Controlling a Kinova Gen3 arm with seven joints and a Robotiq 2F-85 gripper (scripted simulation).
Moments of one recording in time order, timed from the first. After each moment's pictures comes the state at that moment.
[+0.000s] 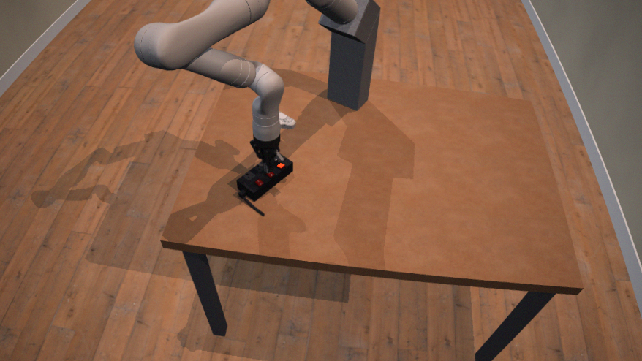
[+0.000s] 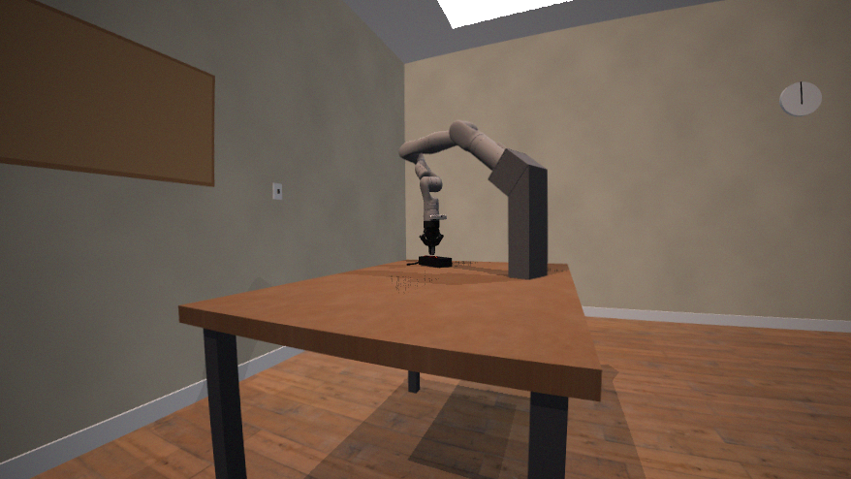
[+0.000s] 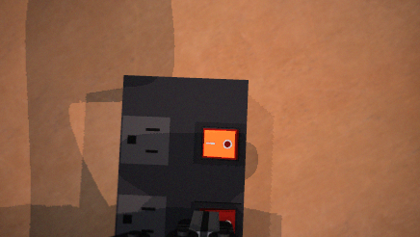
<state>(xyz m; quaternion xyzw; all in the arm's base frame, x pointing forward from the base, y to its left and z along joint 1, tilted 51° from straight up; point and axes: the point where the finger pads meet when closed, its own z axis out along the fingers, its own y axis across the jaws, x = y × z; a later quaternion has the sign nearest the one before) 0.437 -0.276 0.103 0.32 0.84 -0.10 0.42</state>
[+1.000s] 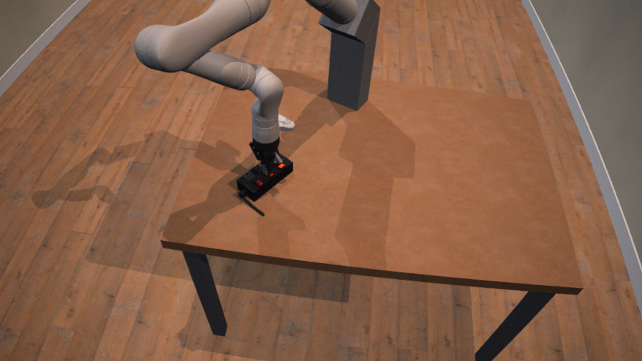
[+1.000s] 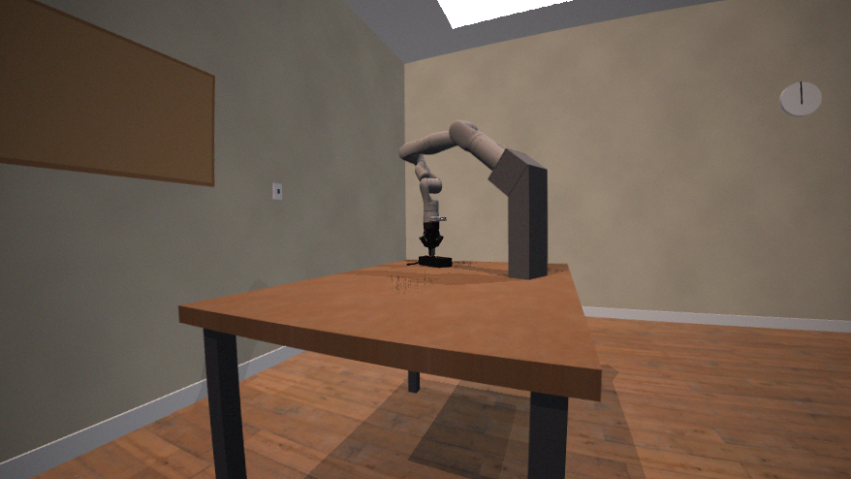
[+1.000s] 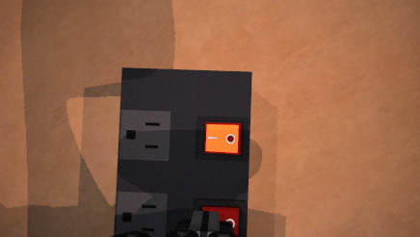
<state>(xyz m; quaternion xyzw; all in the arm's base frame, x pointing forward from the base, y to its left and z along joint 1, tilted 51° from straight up) 0.442 -0.282 0.101 0.33 0.84 -0.10 0.42</state>
